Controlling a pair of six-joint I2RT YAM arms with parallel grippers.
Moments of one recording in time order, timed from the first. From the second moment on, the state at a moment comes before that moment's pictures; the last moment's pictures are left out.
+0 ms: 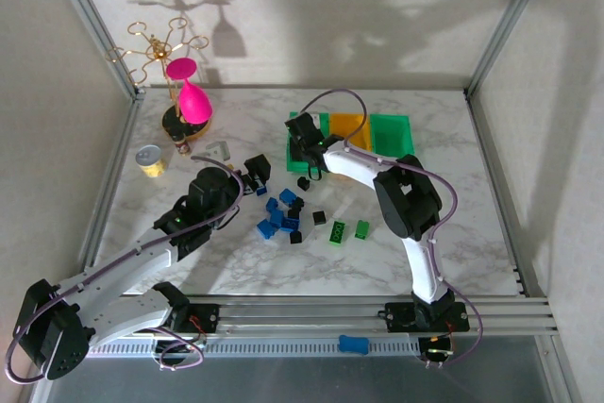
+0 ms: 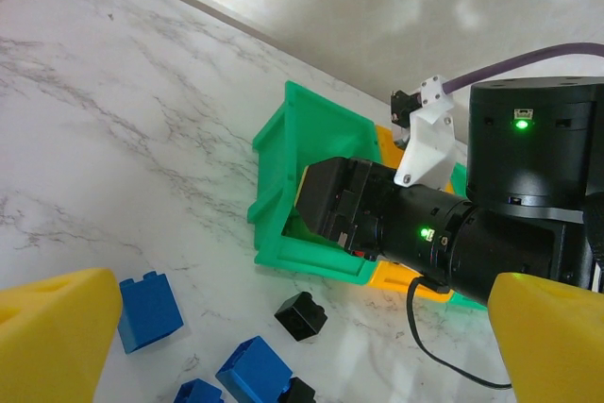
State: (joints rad) left arm -0.62 1.00 0.63 0.05 -0.32 -0.74; right arm 0.70 2.13 1.59 -0.31 0.31 0.48
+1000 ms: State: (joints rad) left arm -0.83 0.96 0.56 0.04 -0.30 -0.80; right arm 0.83 1.45 1.00 -0.45 0.26 0.63
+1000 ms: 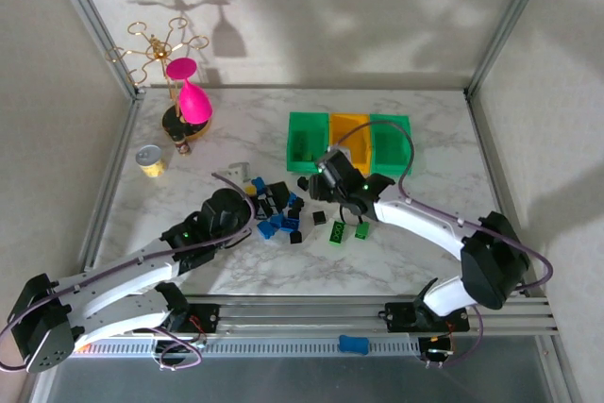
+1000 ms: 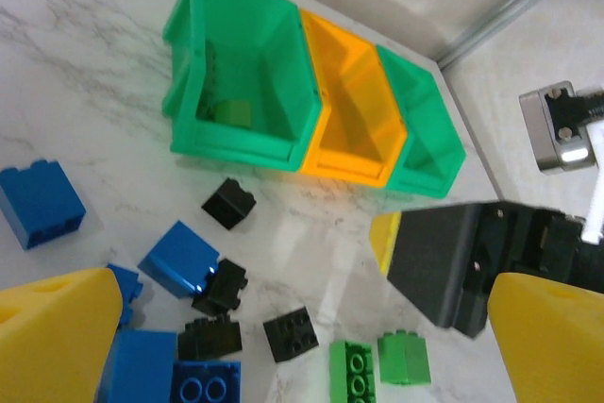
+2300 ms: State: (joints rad) left arm -0.94 0.91 0.50 -0.02 -0.43 -0.90; right arm 1.01 1.51 0.75 -0.48 0.31 0.98
